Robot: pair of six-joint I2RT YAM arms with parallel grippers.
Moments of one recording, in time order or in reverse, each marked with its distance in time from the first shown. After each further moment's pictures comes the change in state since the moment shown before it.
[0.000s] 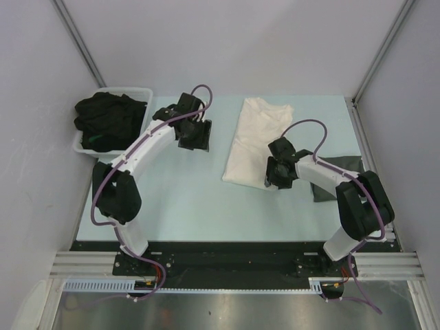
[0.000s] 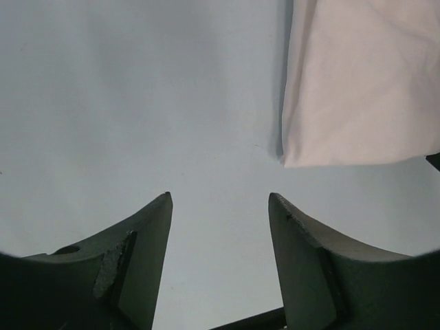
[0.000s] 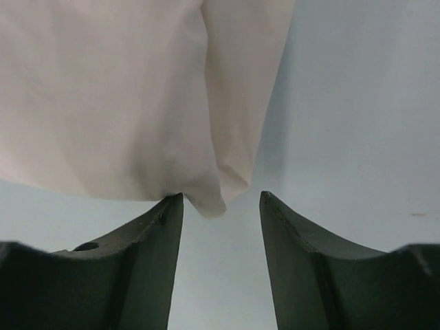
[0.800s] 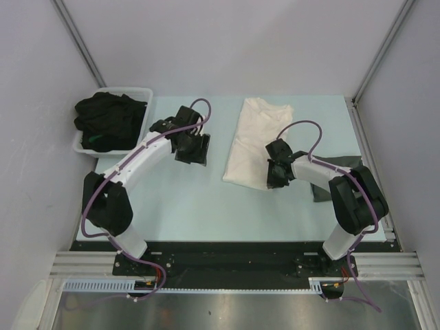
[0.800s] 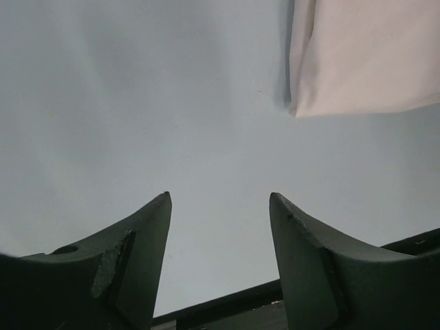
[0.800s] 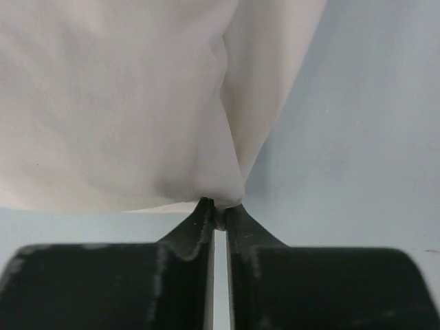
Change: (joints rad) left arm -0.029 -0.136 -0.197 -0.004 0.006 -0.004; right arm 0.000 0.076 -0.013 0.088 -0.001 -0.039
